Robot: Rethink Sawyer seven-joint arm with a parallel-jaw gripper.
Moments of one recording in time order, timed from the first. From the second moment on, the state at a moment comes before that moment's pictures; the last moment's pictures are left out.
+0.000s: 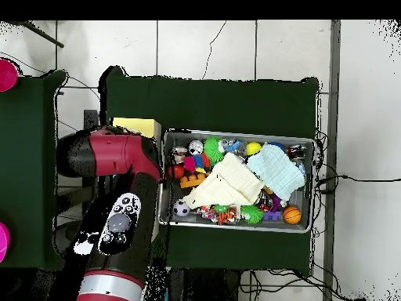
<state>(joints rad) 0.32 -0.39 -0.33 1.26 0.25 0.50 2.02</state>
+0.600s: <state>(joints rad) 0.33 -0.38 -0.34 1.26 0.26 0.50 2.02</state>
